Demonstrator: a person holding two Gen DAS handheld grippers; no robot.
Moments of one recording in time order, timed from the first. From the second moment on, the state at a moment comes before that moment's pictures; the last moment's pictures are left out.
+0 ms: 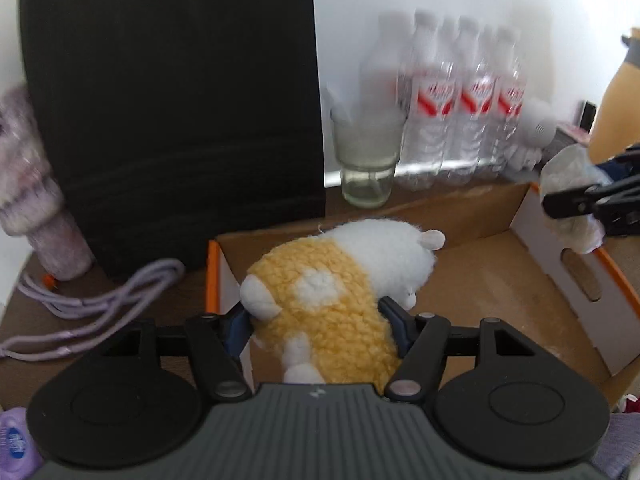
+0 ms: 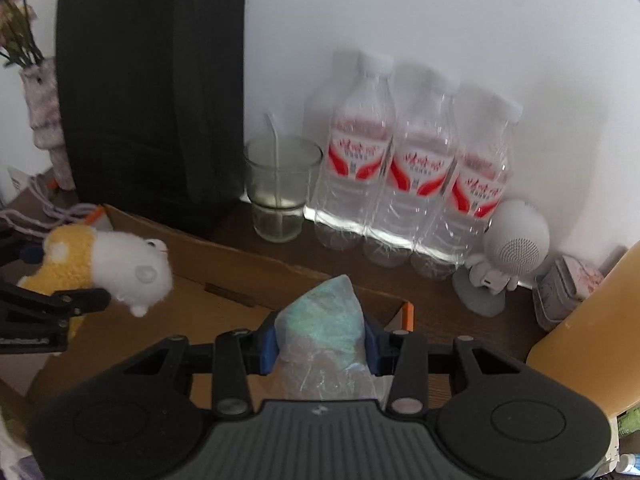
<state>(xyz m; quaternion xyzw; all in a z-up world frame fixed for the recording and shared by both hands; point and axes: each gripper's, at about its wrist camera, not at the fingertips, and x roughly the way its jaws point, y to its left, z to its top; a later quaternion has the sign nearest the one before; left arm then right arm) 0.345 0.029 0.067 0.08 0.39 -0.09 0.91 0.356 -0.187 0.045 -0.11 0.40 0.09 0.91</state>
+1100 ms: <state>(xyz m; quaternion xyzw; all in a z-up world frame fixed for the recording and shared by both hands) 0.122 0.058 0.151 -0.05 0.08 -0.05 0.99 0.118 -0.199 0.098 0.04 0.12 0.12 0.98</state>
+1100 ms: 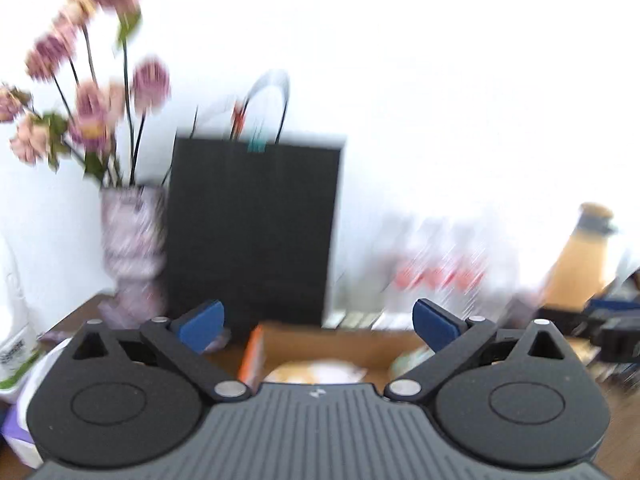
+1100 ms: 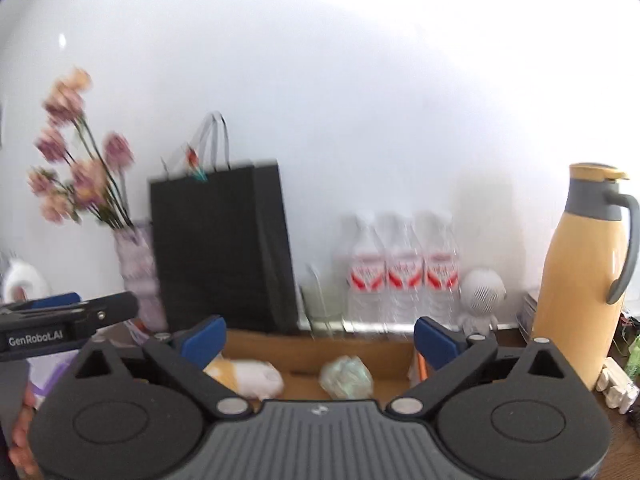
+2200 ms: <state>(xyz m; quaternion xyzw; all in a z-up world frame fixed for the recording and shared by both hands) -0.050 0.044 0.031 -0.02 0.19 -0.04 0.98 -0.079 -0.195 -0.021 0.07 0.19 0.12 0.97</state>
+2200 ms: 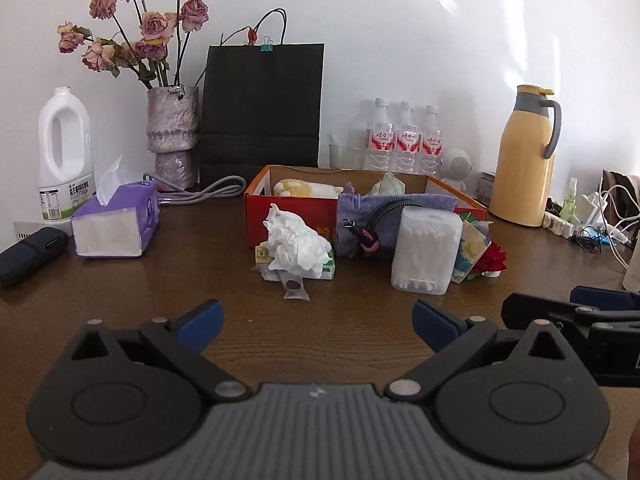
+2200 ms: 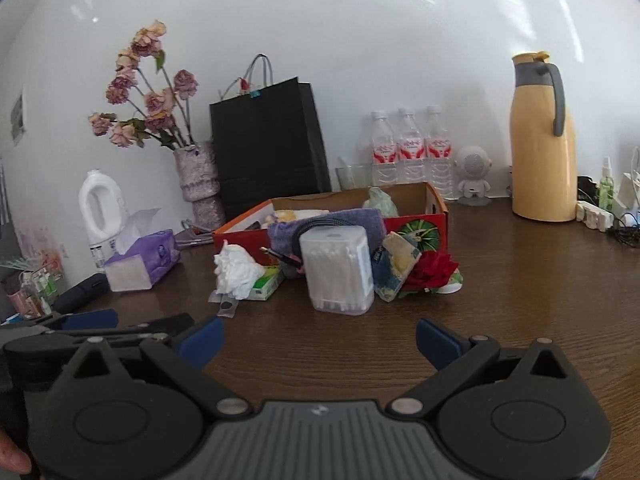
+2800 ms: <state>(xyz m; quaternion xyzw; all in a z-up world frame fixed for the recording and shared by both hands) 0.109 0.080 0.019 -0.10 0.26 -0.10 0.96 0.054 -0.150 -0.017 0.04 0.23 0.11 0.97</state>
